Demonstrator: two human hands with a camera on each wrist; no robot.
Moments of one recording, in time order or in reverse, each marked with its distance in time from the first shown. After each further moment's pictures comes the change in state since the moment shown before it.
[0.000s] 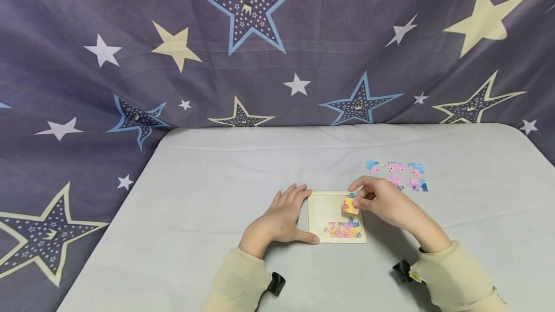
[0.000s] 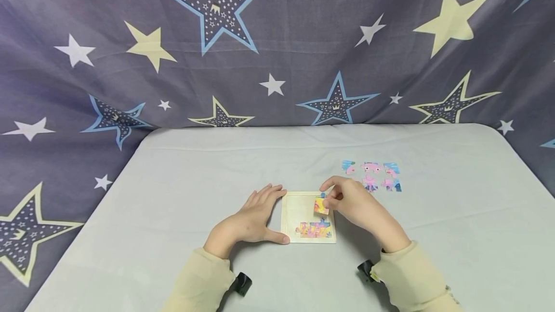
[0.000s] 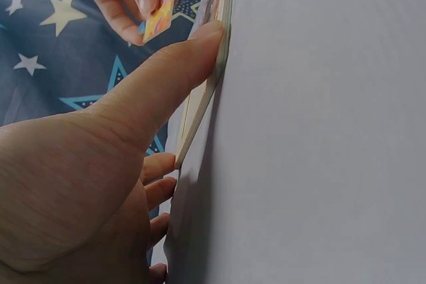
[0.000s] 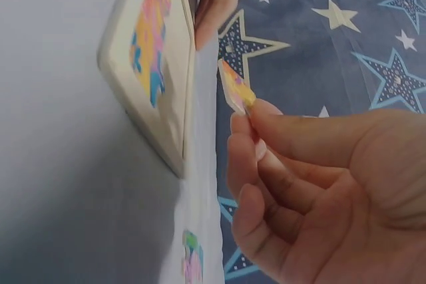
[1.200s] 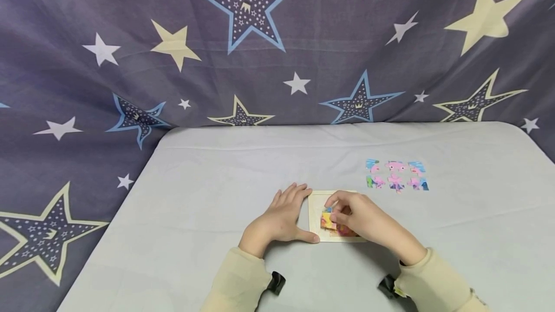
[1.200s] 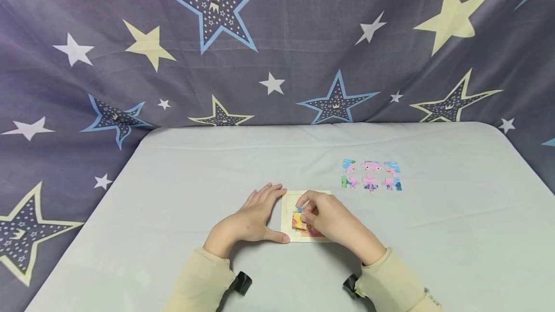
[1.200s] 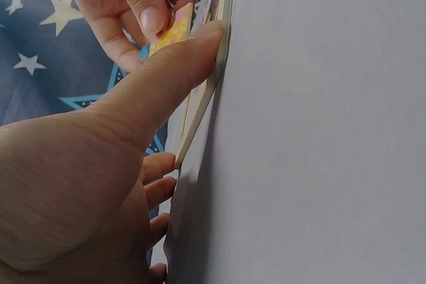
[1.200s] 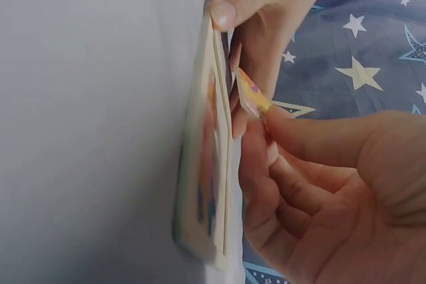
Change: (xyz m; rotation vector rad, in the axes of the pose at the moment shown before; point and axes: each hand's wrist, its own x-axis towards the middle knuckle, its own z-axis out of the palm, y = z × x) left_hand 0.000 -0.001 0.000 0.004 -0.007 0.000; right_hand 0.001 -0.014 0.041 0.045 -0.082 -0.088
